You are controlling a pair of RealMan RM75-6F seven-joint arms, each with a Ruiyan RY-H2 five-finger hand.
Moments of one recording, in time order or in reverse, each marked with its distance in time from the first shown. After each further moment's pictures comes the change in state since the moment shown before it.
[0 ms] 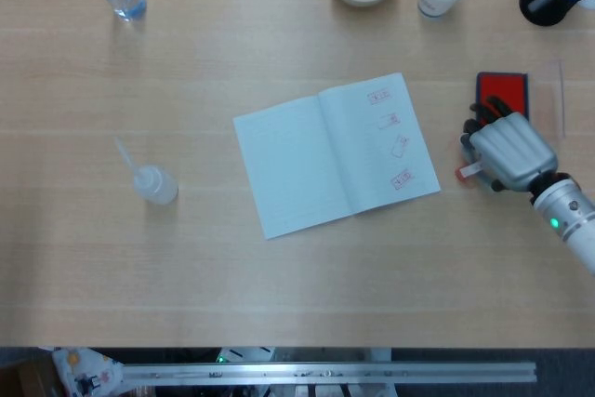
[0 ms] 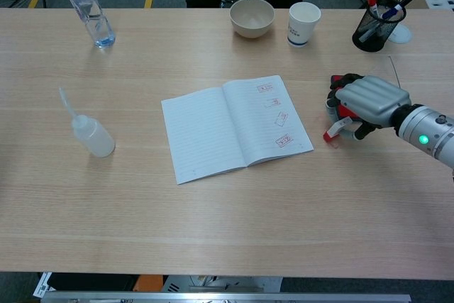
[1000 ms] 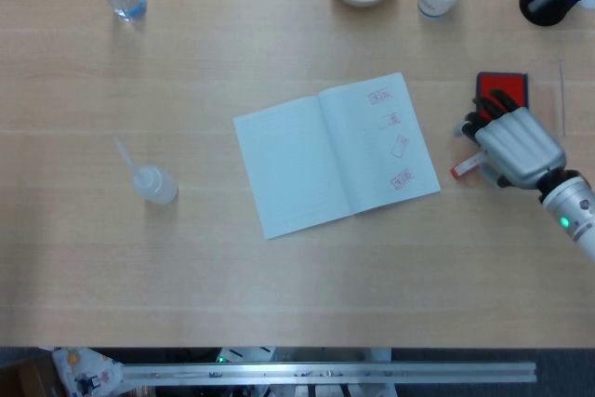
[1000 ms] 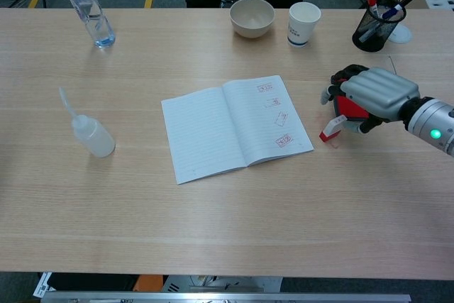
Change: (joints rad) left arm -0.005 0.007 -0.006 -0.007 0.000 0.001 0.000; right arm -0.011 0.070 0.014 -0.073 -0.044 0.027 0.015
